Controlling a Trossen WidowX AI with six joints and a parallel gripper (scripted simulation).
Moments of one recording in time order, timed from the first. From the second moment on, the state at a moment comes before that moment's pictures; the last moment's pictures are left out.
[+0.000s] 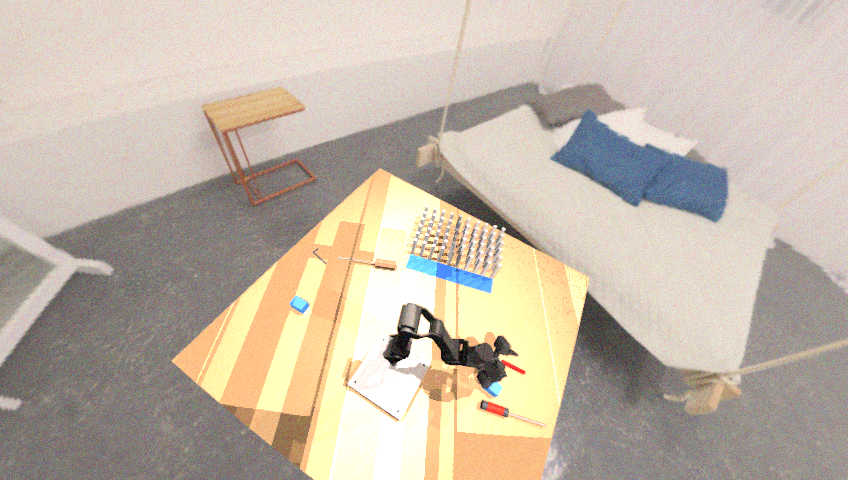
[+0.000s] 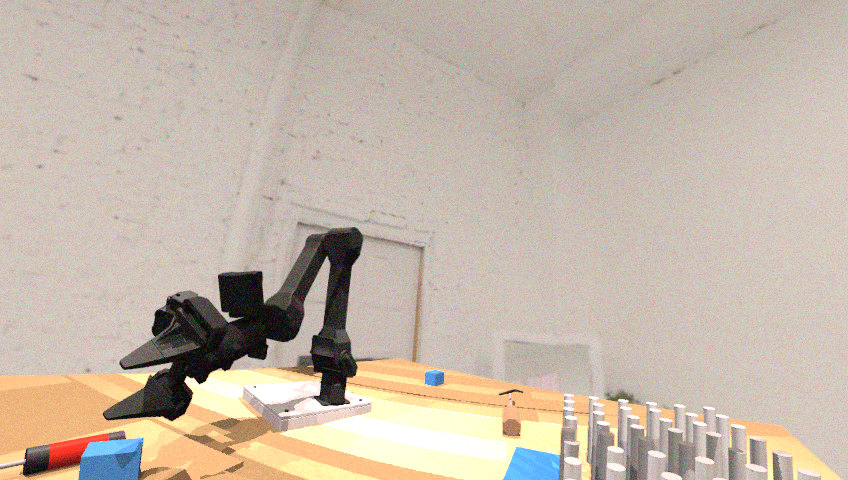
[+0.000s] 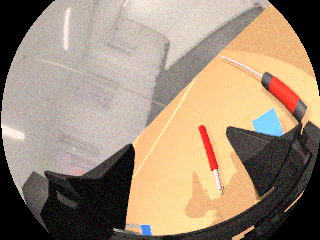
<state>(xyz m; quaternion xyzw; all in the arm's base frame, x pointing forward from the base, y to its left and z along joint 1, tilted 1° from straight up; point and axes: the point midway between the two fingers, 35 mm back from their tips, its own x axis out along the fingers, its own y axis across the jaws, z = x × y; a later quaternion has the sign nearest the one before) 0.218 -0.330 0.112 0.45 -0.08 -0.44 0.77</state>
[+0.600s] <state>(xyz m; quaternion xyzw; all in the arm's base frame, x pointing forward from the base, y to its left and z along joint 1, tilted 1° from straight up) 0.387 -0.077 0.134 0.22 0.17 -0.04 0.96</state>
